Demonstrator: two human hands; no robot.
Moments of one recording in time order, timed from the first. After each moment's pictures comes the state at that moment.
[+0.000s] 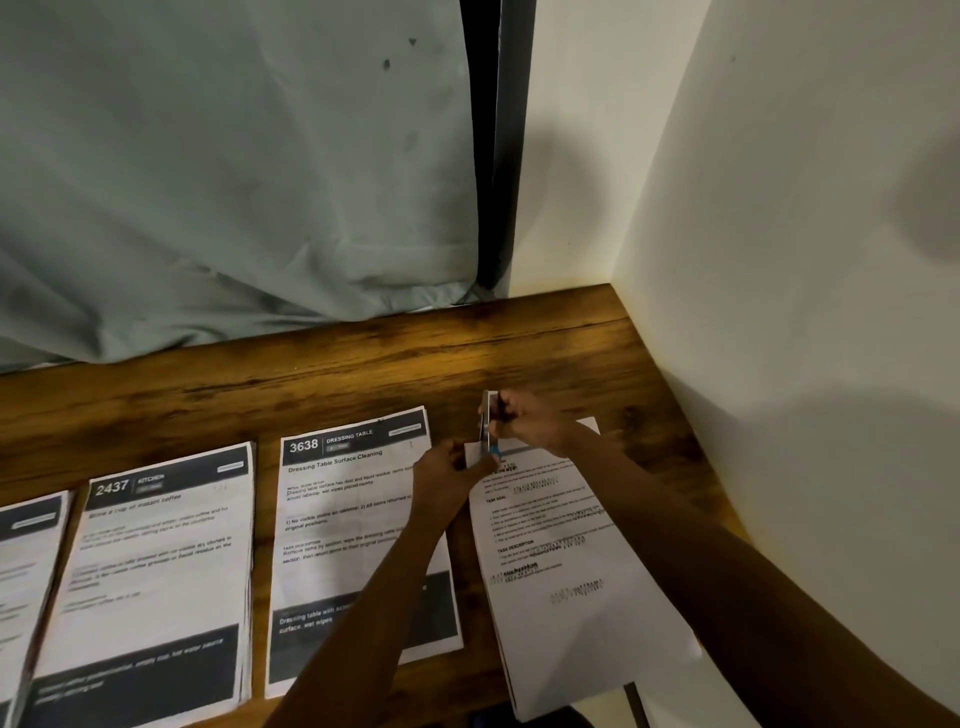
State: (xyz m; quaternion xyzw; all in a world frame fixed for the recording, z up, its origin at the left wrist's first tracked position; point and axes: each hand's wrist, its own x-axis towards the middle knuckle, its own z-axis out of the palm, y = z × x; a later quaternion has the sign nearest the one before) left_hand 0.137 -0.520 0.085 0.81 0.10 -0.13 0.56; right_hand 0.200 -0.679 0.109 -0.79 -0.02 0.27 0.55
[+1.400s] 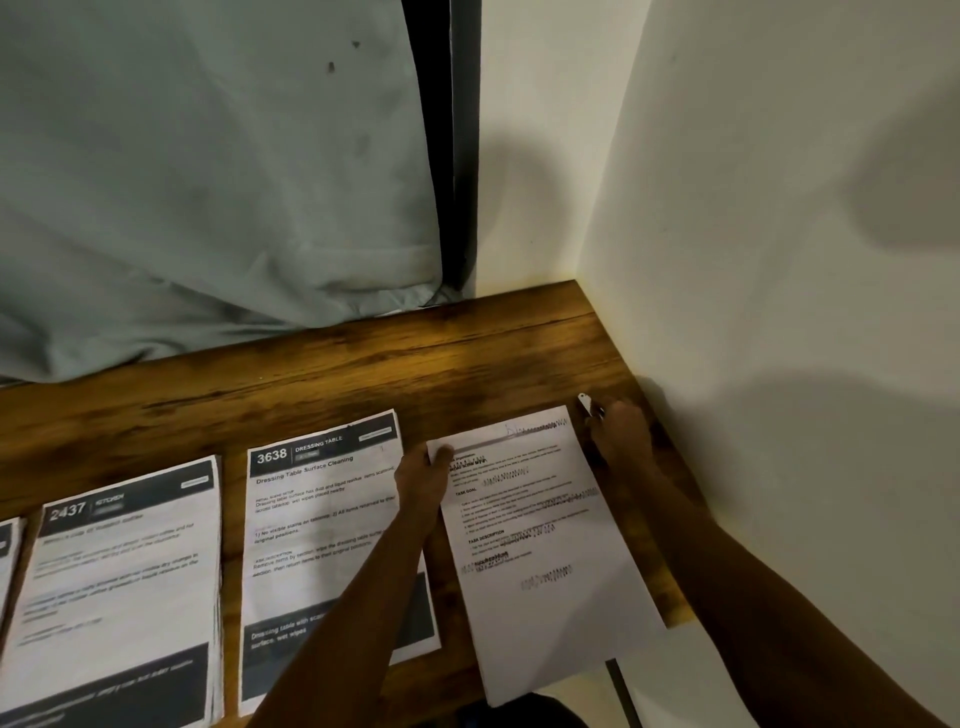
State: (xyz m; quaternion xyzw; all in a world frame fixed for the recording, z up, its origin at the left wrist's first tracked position) left_hand 0.149 -0.541 0.059 0.81 0.21 -0.10 0.54; right_hand 0.165 -0.803 0.052 -0.95 0.21 -0.02 0.22
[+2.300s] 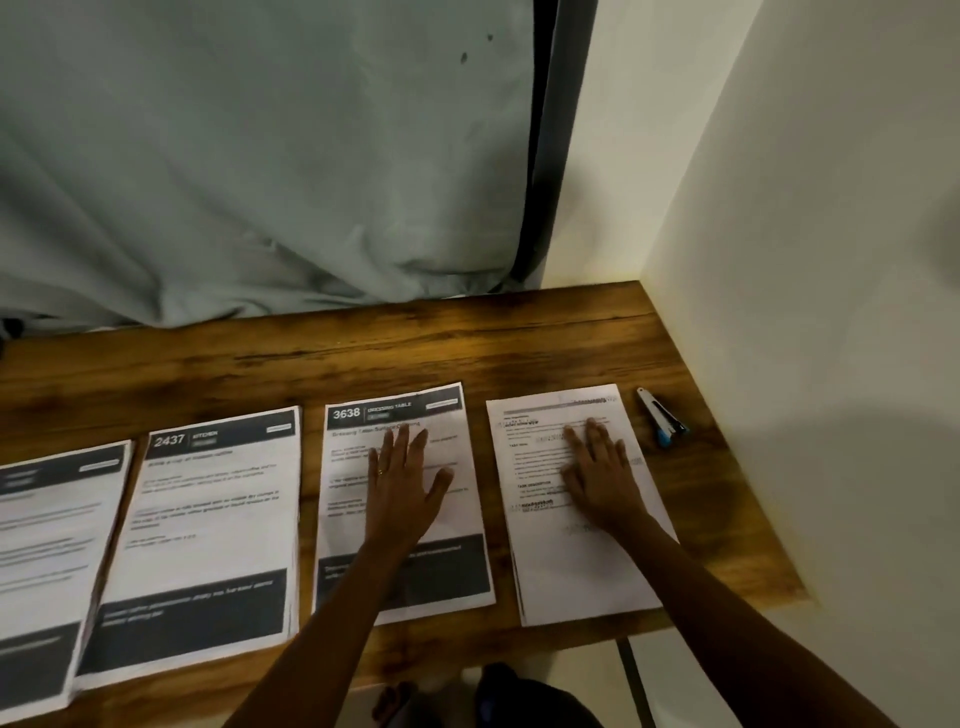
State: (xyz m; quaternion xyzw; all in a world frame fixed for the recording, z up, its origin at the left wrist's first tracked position) left_hand 0.088 -0.416 0.044 0.97 -0.04 0.03 0.24; right_hand 0.093 -0.709 0.029 -0.99 -0.03 0.06 0.15
